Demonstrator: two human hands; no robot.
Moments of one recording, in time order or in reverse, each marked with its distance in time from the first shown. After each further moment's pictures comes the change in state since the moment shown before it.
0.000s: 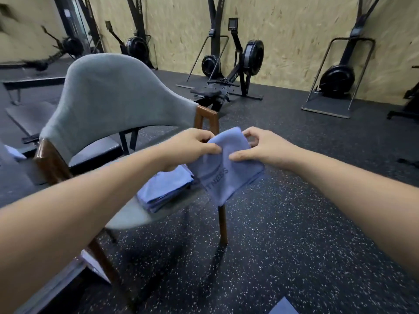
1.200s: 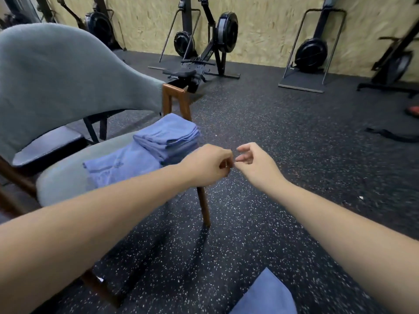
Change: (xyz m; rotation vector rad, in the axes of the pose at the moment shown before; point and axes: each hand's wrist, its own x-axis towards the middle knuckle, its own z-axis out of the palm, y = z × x) left_hand 0.041 -0.012 0.128 0.564 -0.047 0.377; right_hand -0.033 0.113 0.048 0.076 0.315 0.178
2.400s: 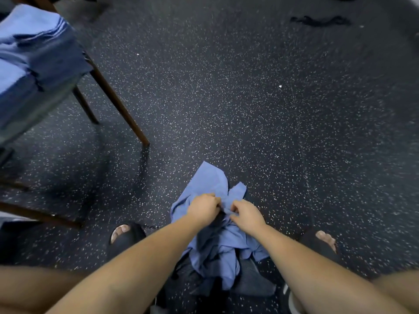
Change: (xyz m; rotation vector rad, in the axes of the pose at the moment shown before) left_hand -0.200 0.222 0.380 0.006 -0.573 -0.019; right_hand -0.389 0.345 0.037 -0.477 -0.283 0.494
